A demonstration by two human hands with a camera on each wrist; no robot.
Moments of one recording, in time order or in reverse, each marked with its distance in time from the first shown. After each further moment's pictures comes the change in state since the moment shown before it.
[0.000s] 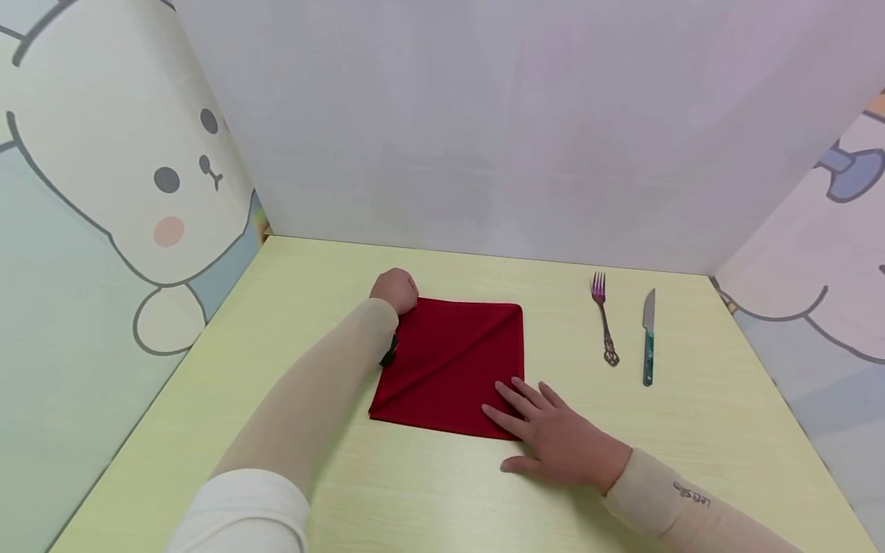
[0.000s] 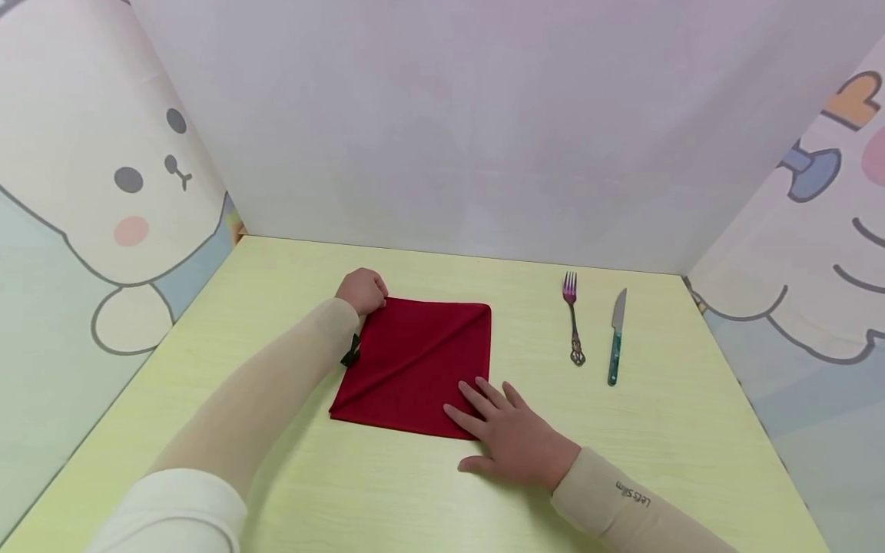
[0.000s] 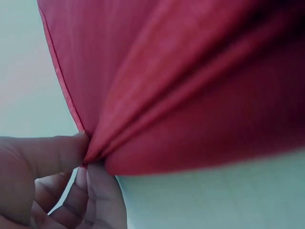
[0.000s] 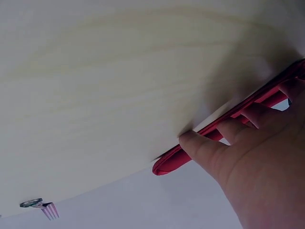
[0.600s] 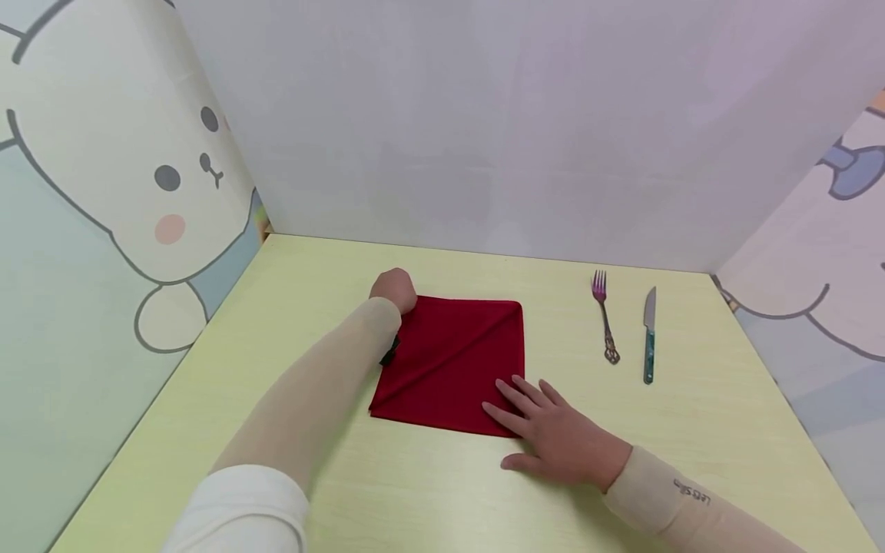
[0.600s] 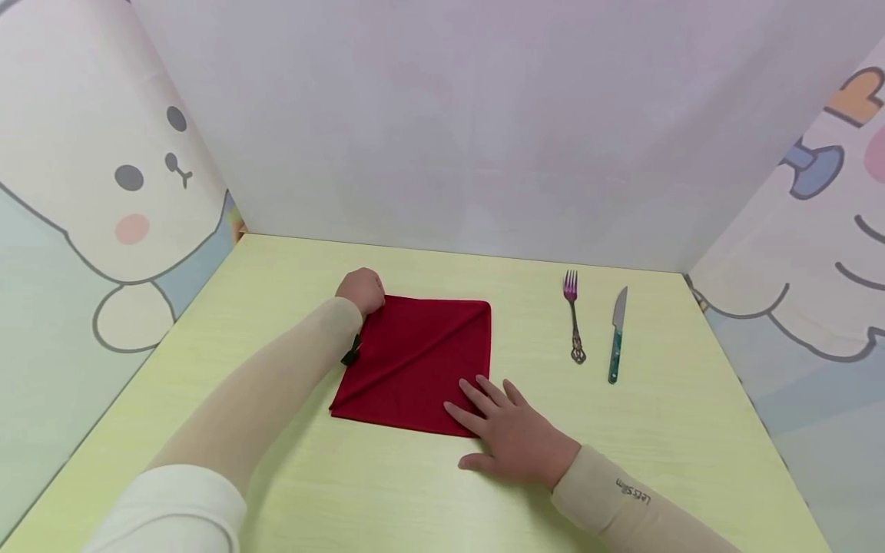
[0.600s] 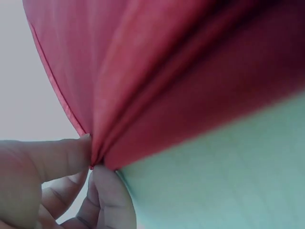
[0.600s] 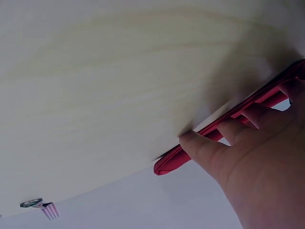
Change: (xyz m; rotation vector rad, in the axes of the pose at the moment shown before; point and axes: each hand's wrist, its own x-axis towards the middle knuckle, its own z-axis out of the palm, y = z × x) left_hand -0.002 0.010 -0.003 0.171 -0.058 -0.069; right_hand 0.000 0.000 -0.002 0.000 0.015 -0.021
